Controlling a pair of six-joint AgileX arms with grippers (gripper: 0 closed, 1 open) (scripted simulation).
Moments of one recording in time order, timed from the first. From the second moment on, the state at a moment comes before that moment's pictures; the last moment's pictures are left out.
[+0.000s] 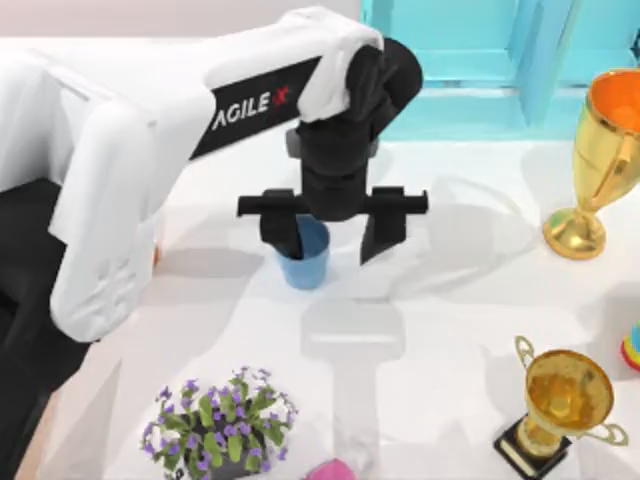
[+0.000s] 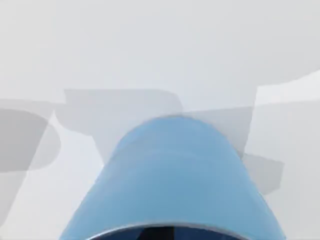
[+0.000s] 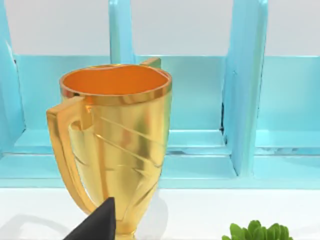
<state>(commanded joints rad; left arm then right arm) -0.66 2.42 2.03 -1.17 0.01 -0.63 0.00 0.00 0.00 0.00 0.00 0.00</state>
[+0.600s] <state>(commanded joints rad) -0.66 2.42 2.03 -1.17 0.01 -0.63 0.00 0.00 0.00 0.00 0.00 0.00</state>
